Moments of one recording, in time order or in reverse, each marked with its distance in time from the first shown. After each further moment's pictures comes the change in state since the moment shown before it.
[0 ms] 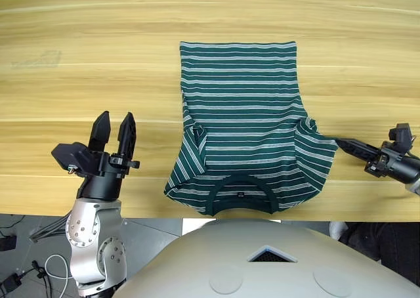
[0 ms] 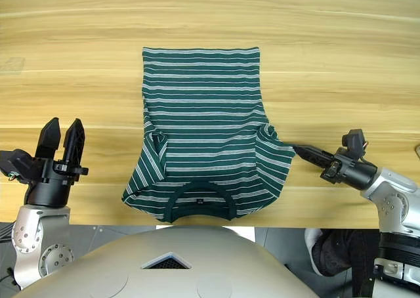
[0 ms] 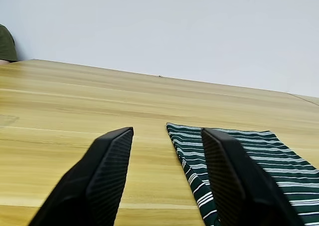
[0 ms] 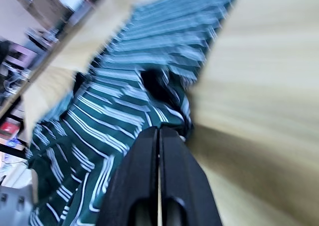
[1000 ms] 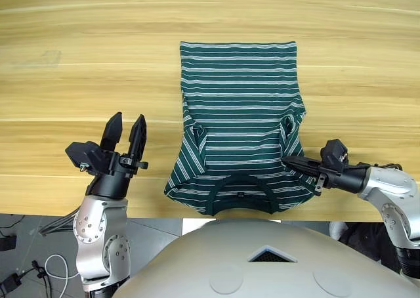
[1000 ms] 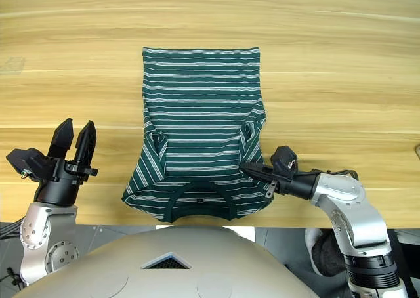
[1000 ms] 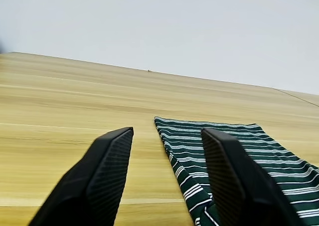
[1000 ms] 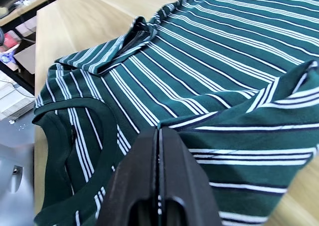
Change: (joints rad) left arm -0.011 0.000 -0.044 0.026 0.012 -0.006 -0.039; right arm 0.144 0.066 0.353 -0.499 -0.294 -0.169 -0.272
